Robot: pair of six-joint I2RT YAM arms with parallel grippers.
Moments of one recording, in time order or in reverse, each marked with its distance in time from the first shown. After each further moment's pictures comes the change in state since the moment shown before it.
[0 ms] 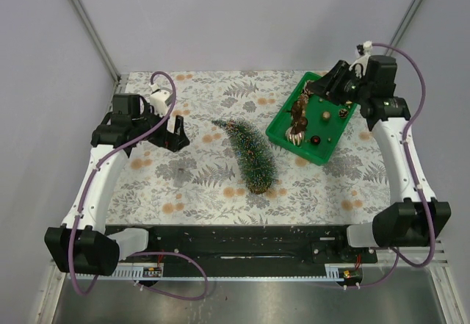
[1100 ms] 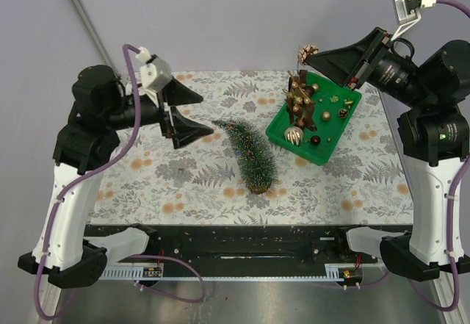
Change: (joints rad) left arm -0.235 -0.060 0.536 0.044 0.407 -0.154; right arm 0.173 -0.177 0.560 0.020 -0.270 0.175
